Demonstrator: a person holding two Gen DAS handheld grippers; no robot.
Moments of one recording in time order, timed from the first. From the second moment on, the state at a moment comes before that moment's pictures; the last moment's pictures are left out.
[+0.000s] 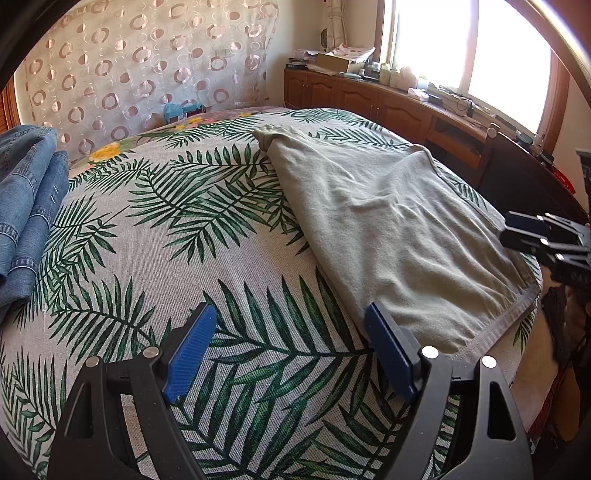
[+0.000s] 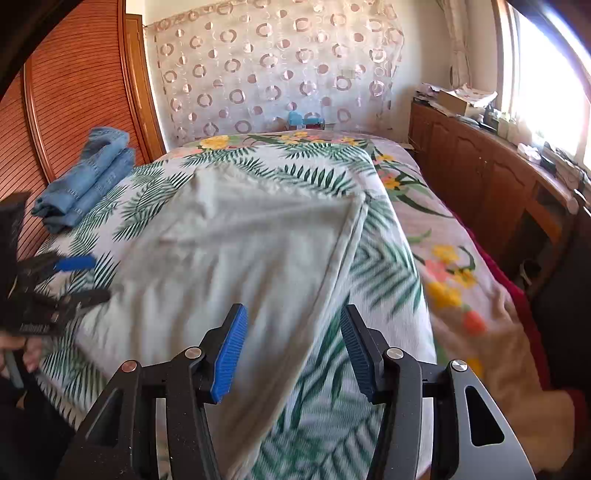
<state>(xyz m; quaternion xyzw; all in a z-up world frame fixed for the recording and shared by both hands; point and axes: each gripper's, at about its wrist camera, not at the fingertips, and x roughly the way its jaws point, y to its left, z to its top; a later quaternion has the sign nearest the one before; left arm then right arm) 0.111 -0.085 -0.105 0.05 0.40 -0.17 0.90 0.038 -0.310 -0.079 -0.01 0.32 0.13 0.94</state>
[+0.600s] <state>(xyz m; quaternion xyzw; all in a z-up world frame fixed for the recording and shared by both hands) 0.062 -0.104 -0.081 0.06 0.38 -0.21 0.90 -0.013 -0.314 -0.086 0.02 0.33 0.14 0.94</state>
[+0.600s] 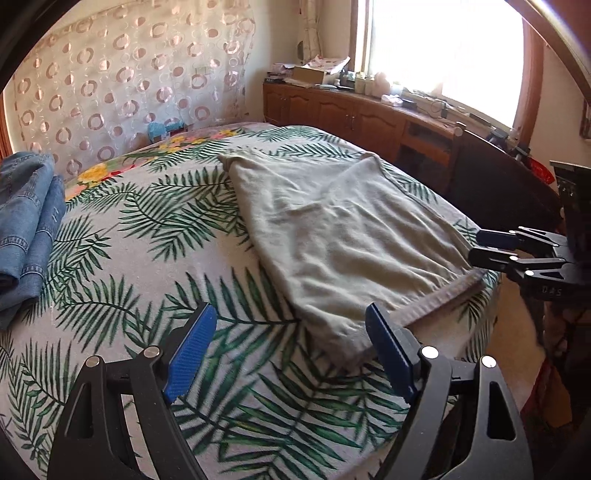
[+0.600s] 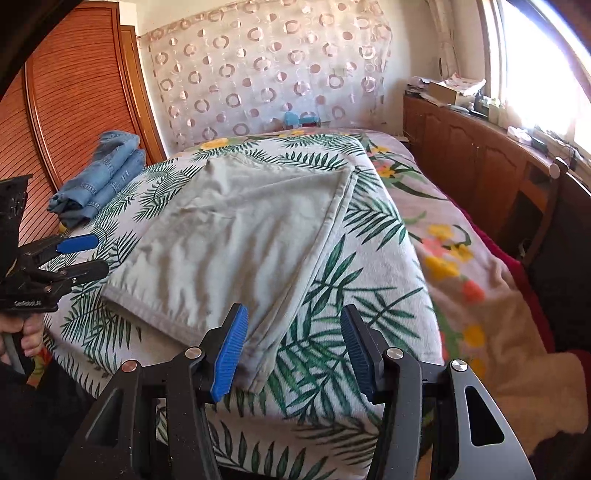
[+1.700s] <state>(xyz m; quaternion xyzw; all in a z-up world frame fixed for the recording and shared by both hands) 0.050 -0.113 -0.094 0.01 0.40 -0.25 0.88 -0.020 -0.294 -0.093 0.01 0.32 0.15 0.94</state>
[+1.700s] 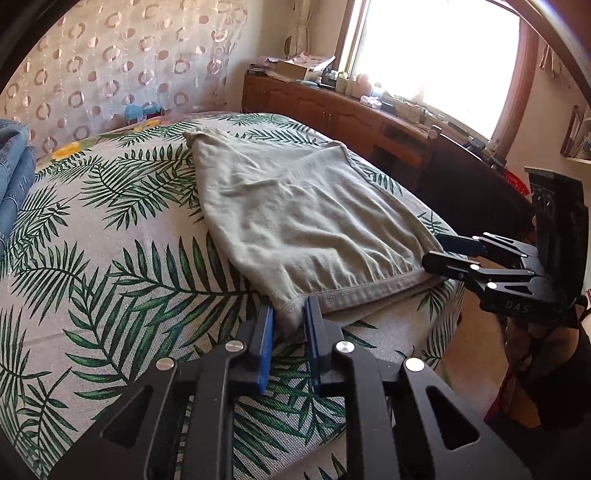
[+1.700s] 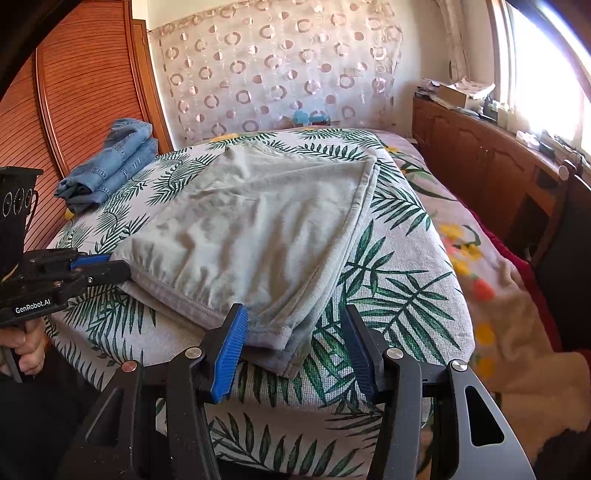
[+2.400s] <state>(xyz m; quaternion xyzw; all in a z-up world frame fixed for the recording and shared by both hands) 0.056 -0.110 -0.099 0.00 0.41 -0.25 0.88 -0.013 -0.282 -0.098 0.00 0.33 0.16 0.93</state>
